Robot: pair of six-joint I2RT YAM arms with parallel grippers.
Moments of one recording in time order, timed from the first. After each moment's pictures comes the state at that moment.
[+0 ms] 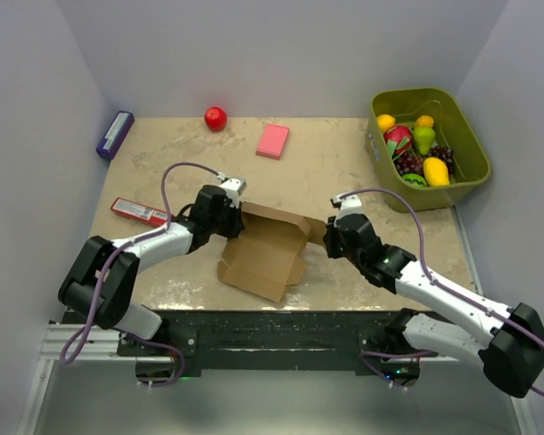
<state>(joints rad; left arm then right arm) -0.48 1.49 0.73 0.04 0.13 -0.20 0.73 1.00 0.60 -0.22 0.30 0.39</state>
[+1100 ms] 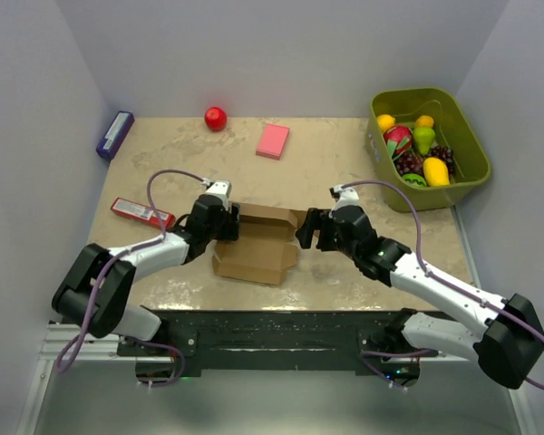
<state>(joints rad) -0.50 1.45 0.62 0.14 -0.17 -0.28 0.74 1.06 0.66 -0.17 0.20 0.60</state>
